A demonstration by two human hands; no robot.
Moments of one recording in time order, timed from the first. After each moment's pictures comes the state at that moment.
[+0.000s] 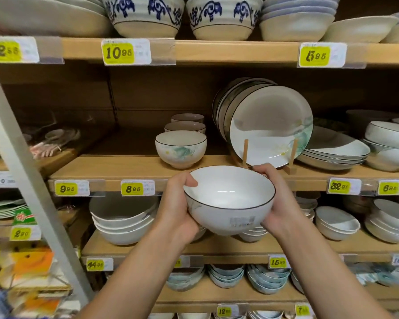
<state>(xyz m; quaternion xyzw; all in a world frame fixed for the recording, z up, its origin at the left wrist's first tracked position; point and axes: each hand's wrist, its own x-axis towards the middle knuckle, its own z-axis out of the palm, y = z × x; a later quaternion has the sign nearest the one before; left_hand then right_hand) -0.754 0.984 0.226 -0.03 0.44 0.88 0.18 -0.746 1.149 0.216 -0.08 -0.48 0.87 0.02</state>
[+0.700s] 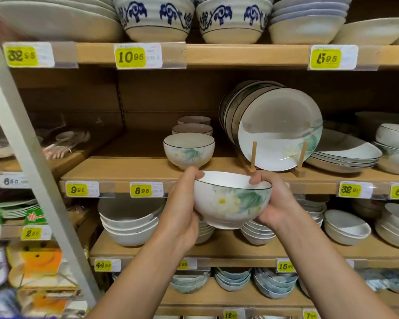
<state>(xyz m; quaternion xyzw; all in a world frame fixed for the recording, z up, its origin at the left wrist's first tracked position) -0.761 0.978 0.220 0.02 0.51 0.86 0.10 -0.767 1.138 0.215 -0.10 -0.45 0.89 -0.07</state>
